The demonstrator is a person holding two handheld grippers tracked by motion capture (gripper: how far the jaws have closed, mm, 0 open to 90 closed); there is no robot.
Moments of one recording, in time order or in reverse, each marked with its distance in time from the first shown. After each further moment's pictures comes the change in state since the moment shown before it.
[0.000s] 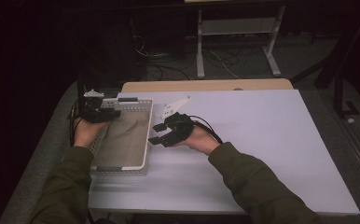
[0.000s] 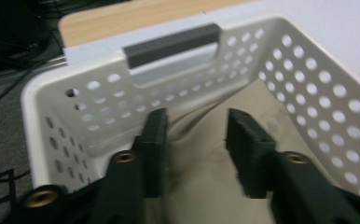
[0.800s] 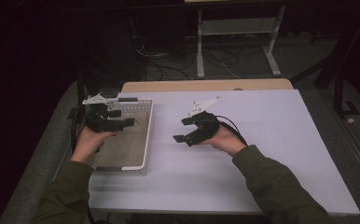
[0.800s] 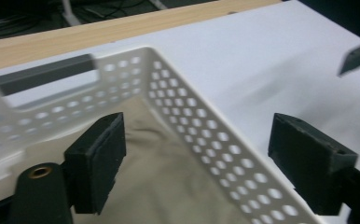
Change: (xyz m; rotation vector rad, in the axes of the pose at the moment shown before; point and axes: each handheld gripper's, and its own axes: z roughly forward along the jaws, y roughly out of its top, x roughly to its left) left arm -0.070 -0.005 -0.032 -0.086 -0.226 0.057; right arm -0.020 -0.044 -0.053 -0.001 -0.144 0.081
